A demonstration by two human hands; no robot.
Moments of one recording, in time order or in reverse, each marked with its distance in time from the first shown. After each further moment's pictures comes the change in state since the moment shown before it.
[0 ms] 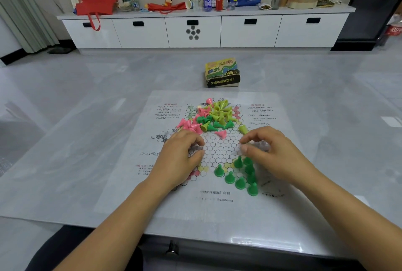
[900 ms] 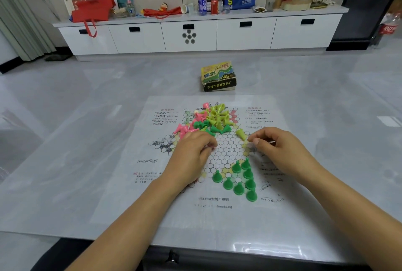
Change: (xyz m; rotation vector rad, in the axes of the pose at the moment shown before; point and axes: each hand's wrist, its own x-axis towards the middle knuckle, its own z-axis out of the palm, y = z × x) left_hand 0.021 0.005 0.019 0.019 -0.026 0.156; right_hand 0.012 0.019 -0.010 0.057 0.101 0.071
